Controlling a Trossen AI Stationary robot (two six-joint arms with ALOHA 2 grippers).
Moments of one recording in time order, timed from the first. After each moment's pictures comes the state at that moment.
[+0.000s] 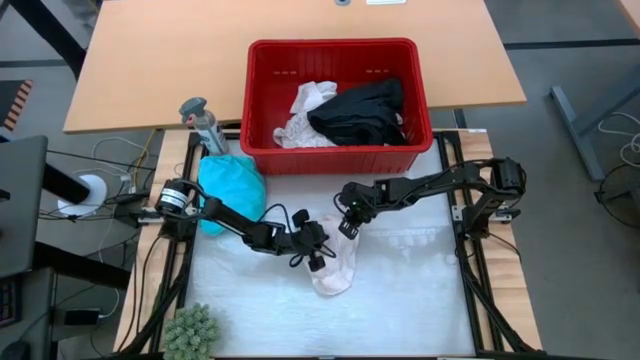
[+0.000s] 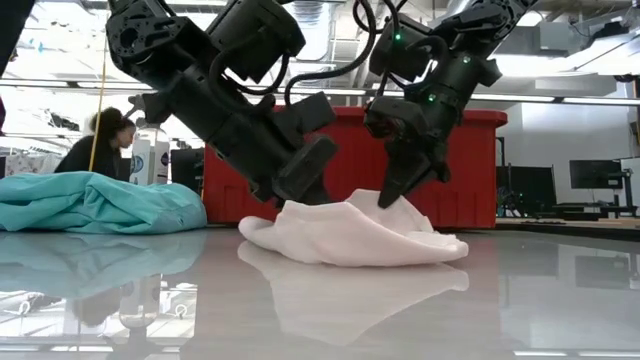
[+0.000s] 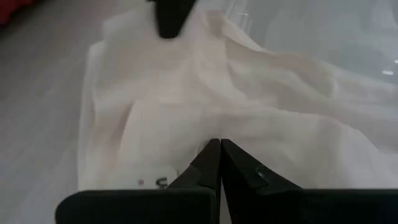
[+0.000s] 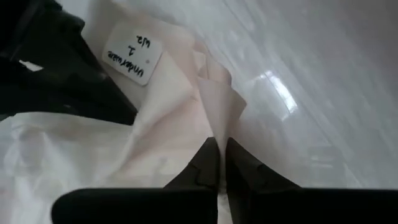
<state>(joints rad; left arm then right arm) -0.19 1.95 0.90 0.39 -0.45 -0.29 -0.09 1.67 0.97 -0.29 -0.03 0.52</state>
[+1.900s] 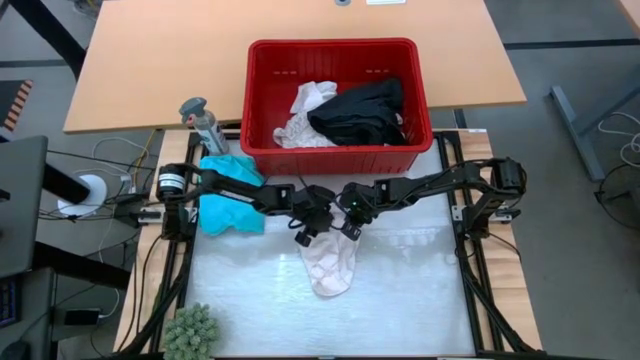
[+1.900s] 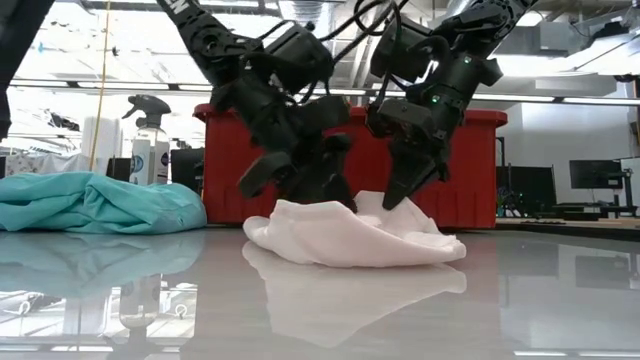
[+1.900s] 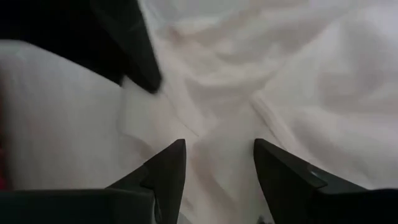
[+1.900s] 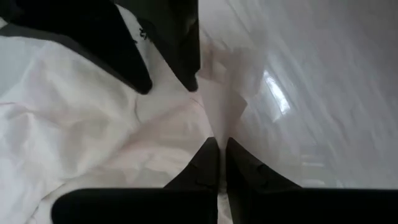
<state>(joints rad) 0.10 1.90 1.09 0.05 0.10 0.67 -0.08 1.67 0.97 -0.32 -0.03 0.43</state>
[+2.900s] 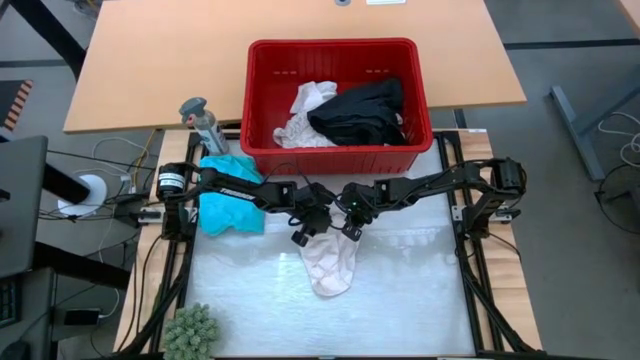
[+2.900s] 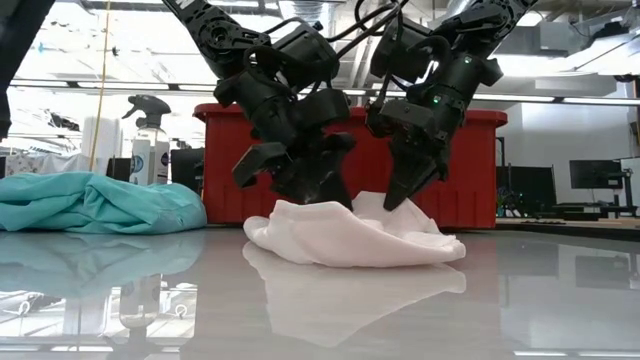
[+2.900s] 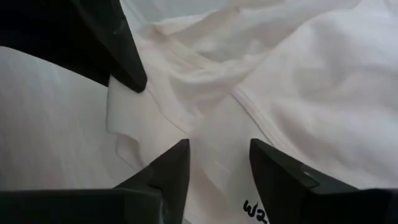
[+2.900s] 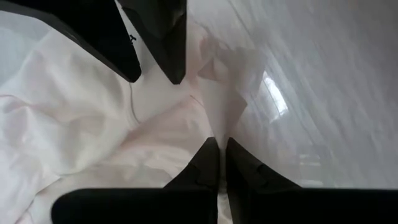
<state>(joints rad) 0.11 1.90 1.12 -0.07 0.16 0.69 -0.08 1.67 0.97 -0.32 -0.03 0.41</state>
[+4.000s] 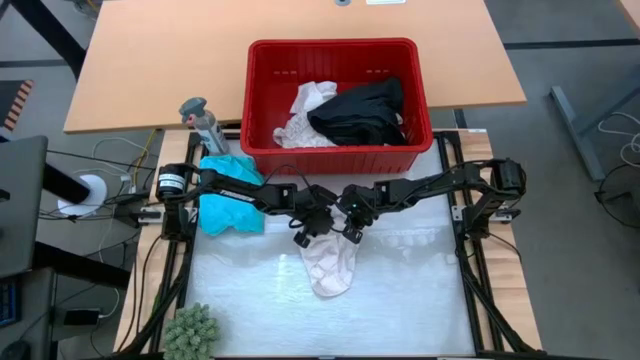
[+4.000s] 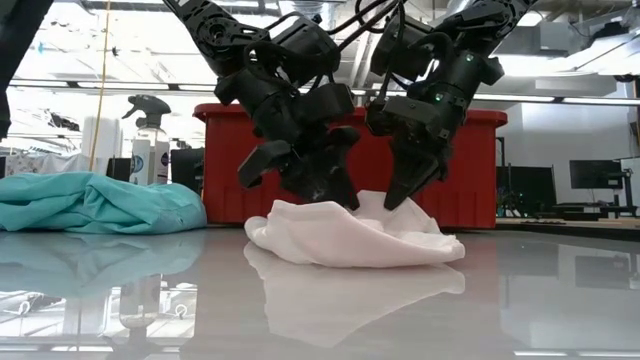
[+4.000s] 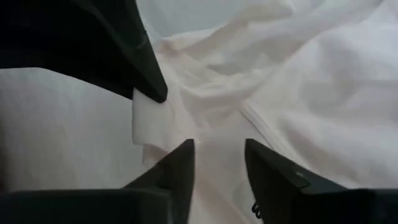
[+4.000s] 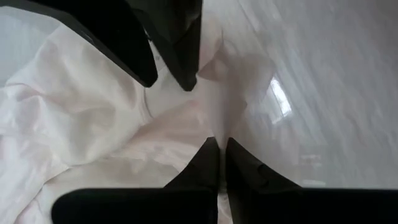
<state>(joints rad) 0.09 1.90 1.12 -0.03 0.13 0.71 -0.07 1.67 0.97 -0.32 -0.05 0.39</state>
